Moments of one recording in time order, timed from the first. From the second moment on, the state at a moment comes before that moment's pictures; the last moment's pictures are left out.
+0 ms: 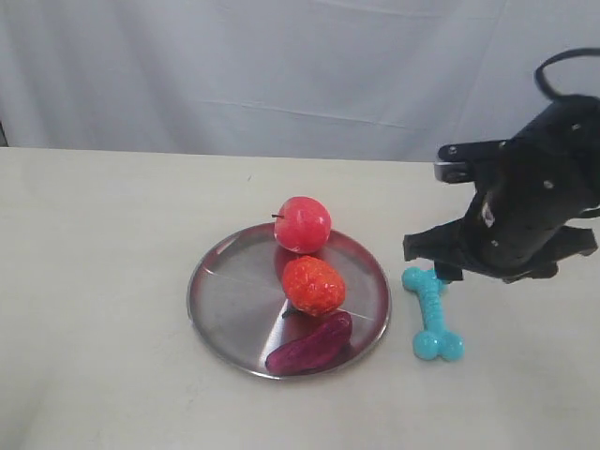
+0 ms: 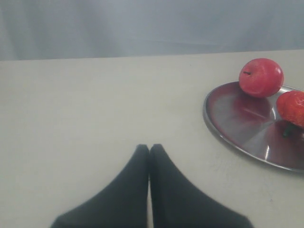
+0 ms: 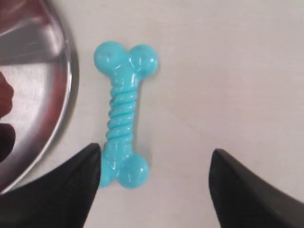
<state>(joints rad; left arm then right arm) -0.23 0.00 0.00 0.13 0.35 -0.16 0.02 1.62 -1.02 -0.41 0.74 0.68</state>
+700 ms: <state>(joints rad) -0.23 0.00 0.00 0.13 0.35 -0.16 0.55 0.78 -0.91 -0.28 1.21 0.68</state>
